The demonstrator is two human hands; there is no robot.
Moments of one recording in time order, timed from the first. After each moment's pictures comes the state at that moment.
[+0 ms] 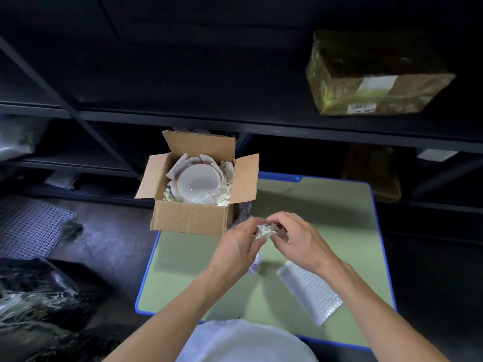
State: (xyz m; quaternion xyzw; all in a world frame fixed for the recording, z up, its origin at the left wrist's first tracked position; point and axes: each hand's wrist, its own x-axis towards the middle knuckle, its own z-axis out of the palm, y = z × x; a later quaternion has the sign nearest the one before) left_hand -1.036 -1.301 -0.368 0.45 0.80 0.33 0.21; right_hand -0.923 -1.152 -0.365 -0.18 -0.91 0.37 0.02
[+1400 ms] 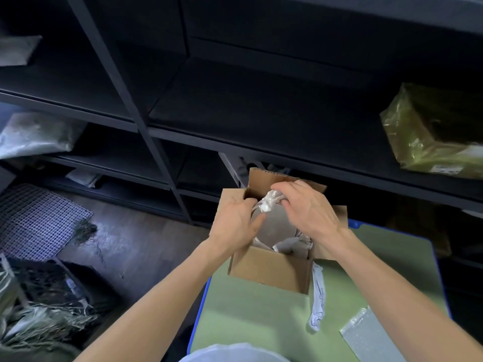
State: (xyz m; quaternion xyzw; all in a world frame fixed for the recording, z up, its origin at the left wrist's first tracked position) left_hand -1.263 -1.346 -0.369 0.39 0.87 0.27 0.12; right_hand -1.166 -1.179 -0.328 -0.14 -0.98 0.14 0.06
